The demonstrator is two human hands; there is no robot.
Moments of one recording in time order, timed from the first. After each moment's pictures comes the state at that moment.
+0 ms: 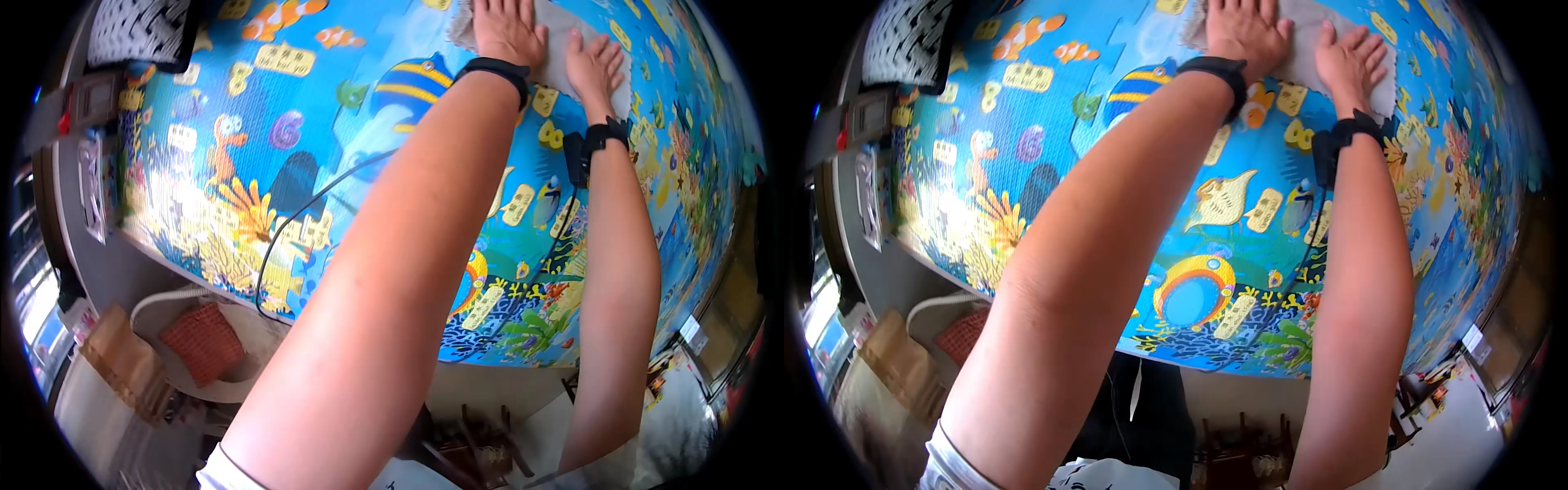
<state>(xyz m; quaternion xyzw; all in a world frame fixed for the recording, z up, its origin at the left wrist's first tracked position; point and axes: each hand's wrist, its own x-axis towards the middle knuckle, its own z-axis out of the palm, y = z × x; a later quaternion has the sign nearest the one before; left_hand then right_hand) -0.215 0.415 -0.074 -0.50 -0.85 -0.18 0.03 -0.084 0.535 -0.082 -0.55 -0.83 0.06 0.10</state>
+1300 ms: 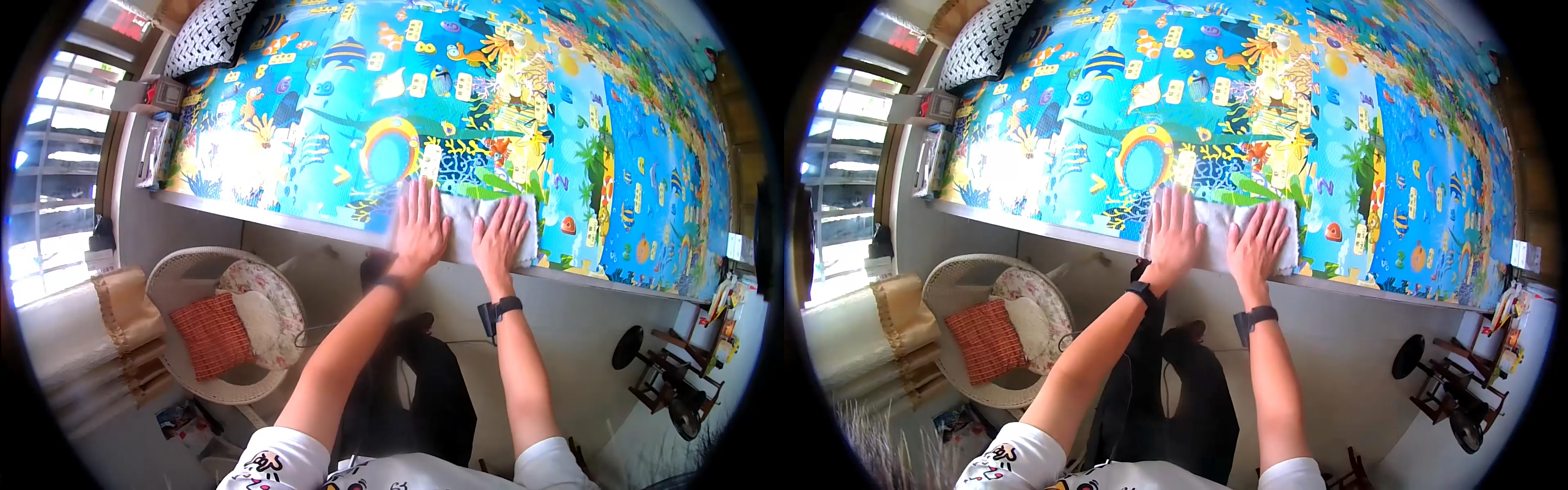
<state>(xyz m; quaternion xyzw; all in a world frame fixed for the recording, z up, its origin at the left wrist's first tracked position) 0.136 -0.025 -0.037 -0.57 -0.80 -0.17 -0.07 0.298 0.045 -0.041 -0.54 -0.84 -0.02 0.09</state>
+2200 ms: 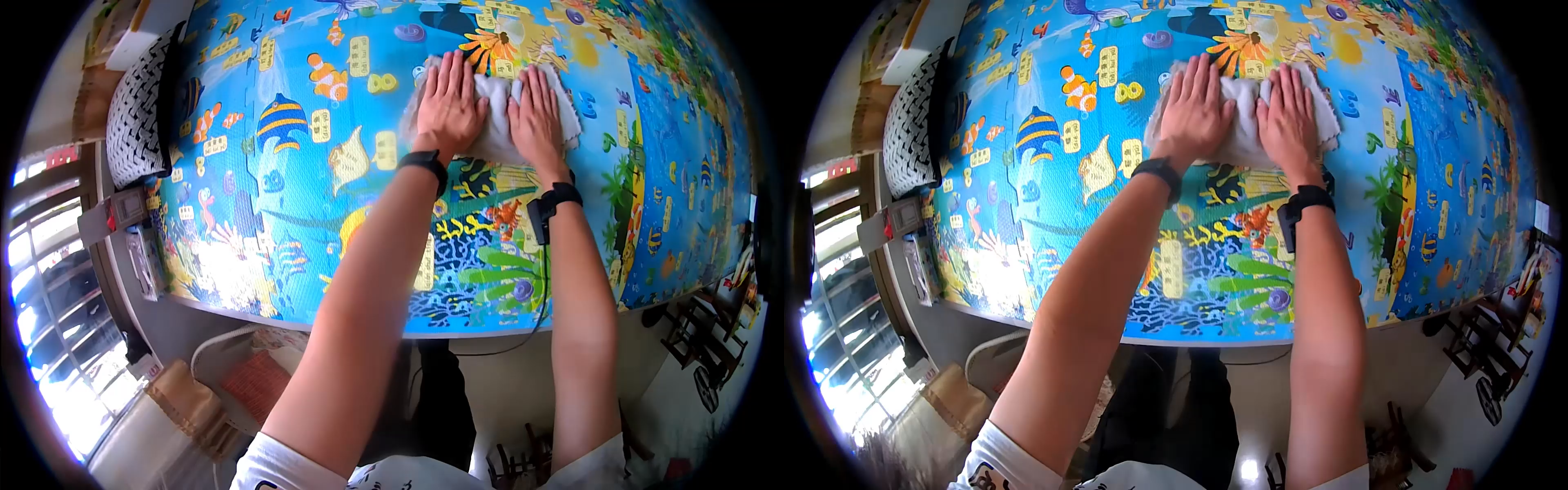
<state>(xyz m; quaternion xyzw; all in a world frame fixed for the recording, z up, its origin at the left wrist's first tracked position) 0.017 0.343 -0.072 -0.70 -0.68 -0.21 -0.01 0.205 0.398 -0.070 -0.46 -0.87 -0.03 0.17</state>
